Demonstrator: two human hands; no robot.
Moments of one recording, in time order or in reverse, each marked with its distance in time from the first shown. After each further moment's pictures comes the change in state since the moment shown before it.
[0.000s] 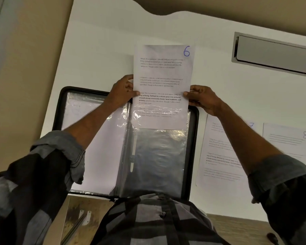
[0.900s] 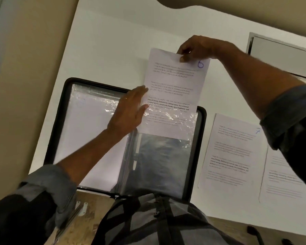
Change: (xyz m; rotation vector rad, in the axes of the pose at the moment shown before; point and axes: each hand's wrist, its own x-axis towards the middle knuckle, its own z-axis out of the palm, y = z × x) left_hand -0.082 -0.016 0.035 0.373 0.211 0.410; right_hand 0.095 -0.155 0.033 -1.372 -0.204 -0.255
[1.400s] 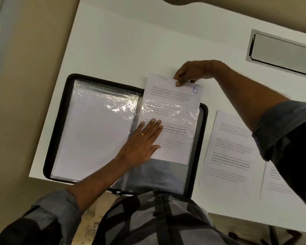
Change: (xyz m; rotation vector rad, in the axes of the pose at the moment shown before) left_hand -0.100 0.013 0.055 0.408 -0.350 0.241; right_hand -0.012 0.000 0.069 0.484 -0.358 0.081
